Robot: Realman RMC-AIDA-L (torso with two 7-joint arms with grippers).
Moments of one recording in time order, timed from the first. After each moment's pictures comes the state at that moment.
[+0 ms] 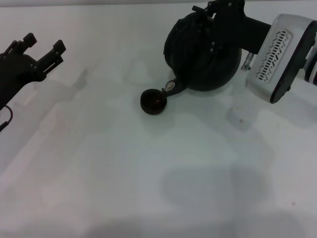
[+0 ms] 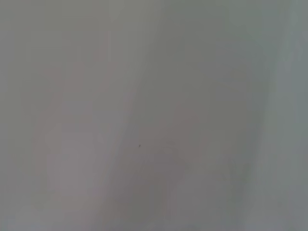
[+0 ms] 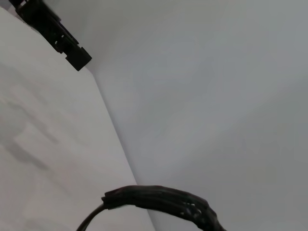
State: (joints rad) left arm -0.28 -2.08 1.15 0.40 -2.25 -1.15 2.28; right arm 0.34 2.02 -1.76 -0.96 2.17 0.58 -2.77
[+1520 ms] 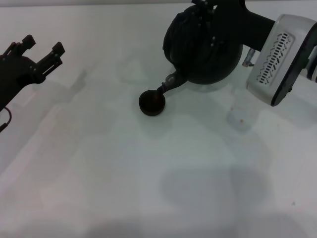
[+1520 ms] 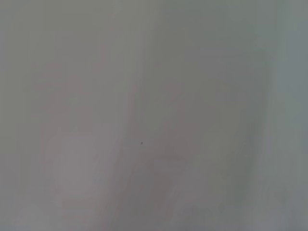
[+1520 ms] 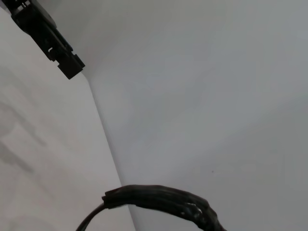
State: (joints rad) left arm -0.27 -2.08 1.15 0.40 -2.25 -1.15 2.30; right arm 0.31 2.02 -1.76 -1.02 2.17 0.58 -2.83
